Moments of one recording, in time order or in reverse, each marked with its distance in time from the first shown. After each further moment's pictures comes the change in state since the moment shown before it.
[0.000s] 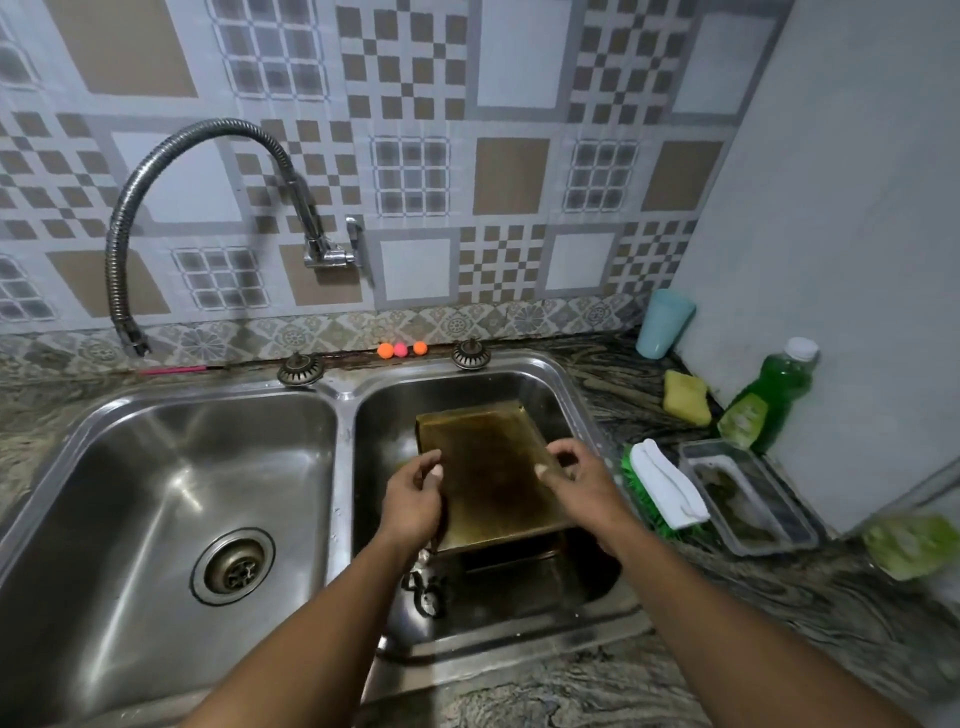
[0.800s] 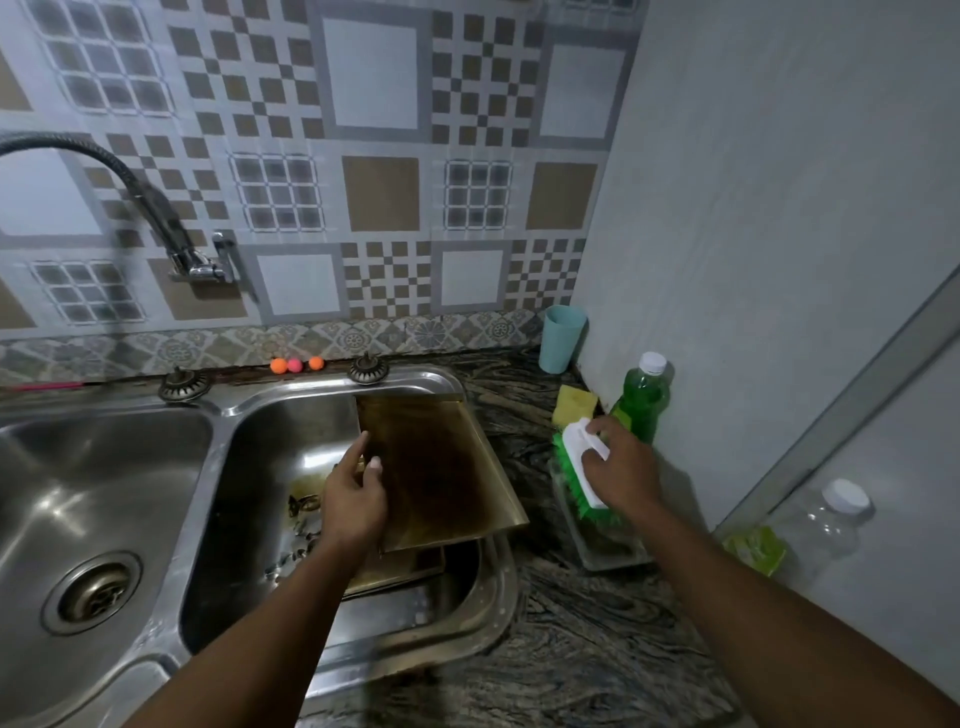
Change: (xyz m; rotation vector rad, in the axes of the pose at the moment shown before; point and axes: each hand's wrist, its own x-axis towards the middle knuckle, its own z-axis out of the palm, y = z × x) left_hand -0.022 0.027 0.133 0.023 0.200 0.200; right_hand 0.027 0.048 -0.219 -0.384 0.308 -0.169
